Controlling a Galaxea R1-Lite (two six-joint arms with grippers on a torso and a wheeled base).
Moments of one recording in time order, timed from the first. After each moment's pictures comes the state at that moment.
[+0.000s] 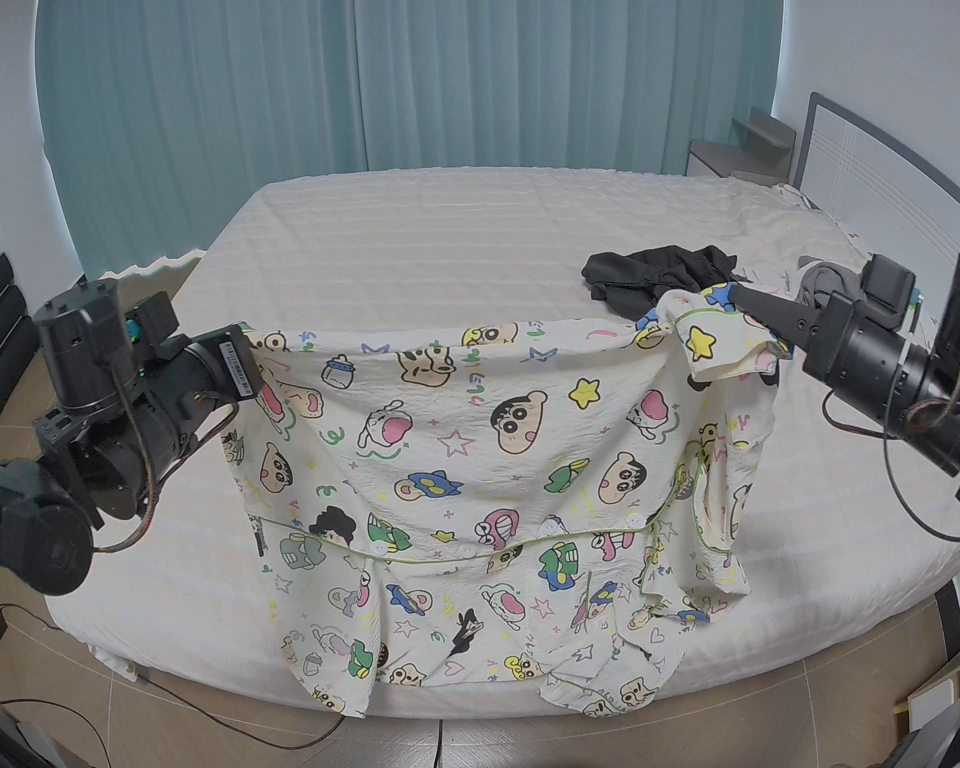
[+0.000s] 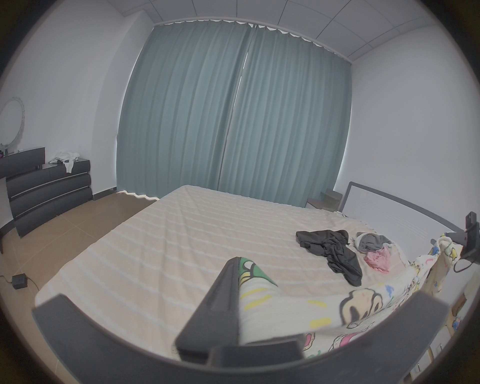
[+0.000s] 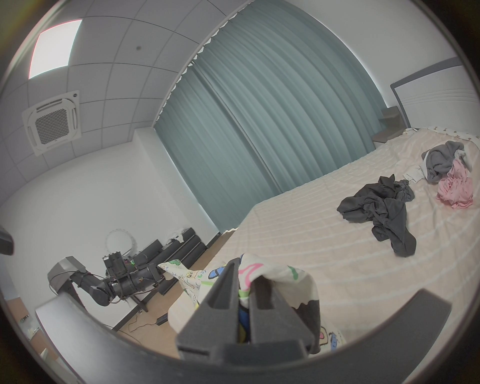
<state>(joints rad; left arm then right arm) -0.37 1.55 -0.71 -0.83 0.33 -0.22 0.40 1.44 -0.74 -0.79 0.24 0.44</state>
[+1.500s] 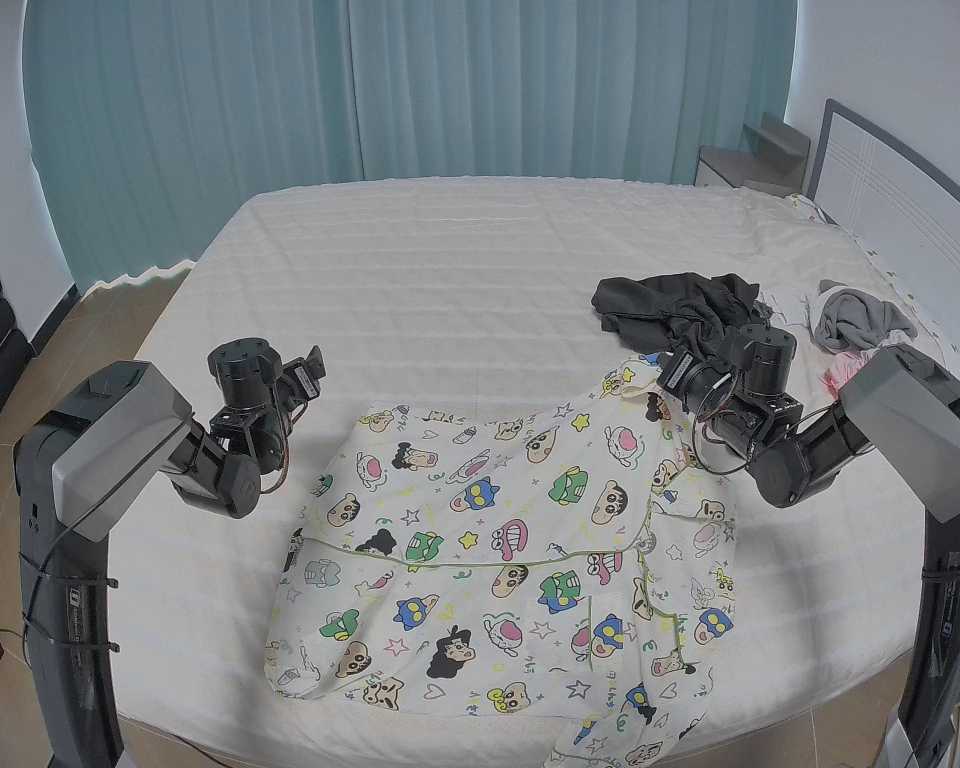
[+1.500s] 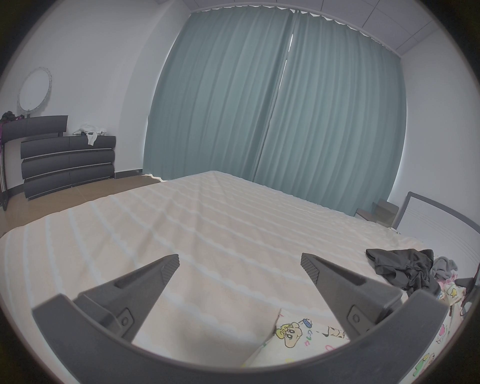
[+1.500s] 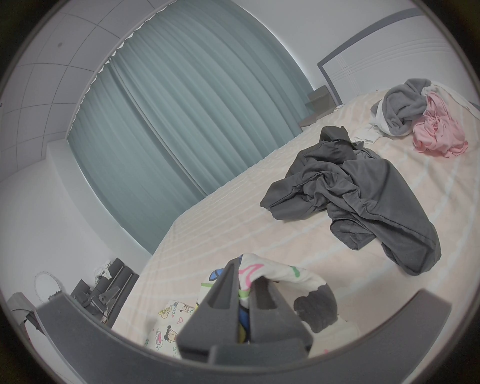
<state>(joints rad) -0.16 2.37 -1.28 -1.03 0.36 -0.35 0.25 2.28 -1.20 -1.01 -0.03 0.58</state>
